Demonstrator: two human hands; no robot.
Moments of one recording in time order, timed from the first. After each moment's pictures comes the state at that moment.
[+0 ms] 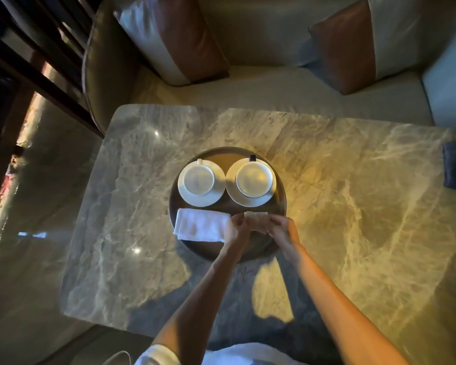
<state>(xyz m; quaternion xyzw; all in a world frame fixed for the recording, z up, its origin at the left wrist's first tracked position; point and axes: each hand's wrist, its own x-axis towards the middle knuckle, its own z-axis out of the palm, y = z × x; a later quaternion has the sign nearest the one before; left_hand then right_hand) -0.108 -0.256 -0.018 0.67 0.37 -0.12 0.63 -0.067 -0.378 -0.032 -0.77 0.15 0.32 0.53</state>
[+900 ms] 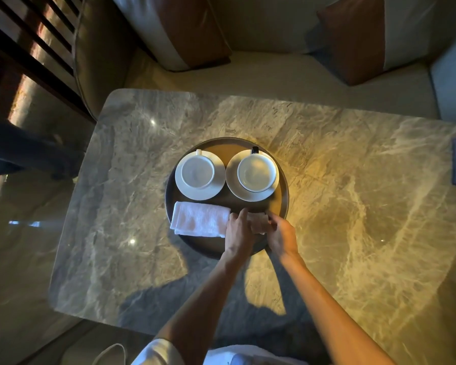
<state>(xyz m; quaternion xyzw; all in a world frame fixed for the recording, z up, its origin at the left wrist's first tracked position) -0.117 -0.262 -0.042 0.86 0.27 -0.21 0.39 -0.085 -0.379 -0.051 -0.85 0.09 0.30 0.42</state>
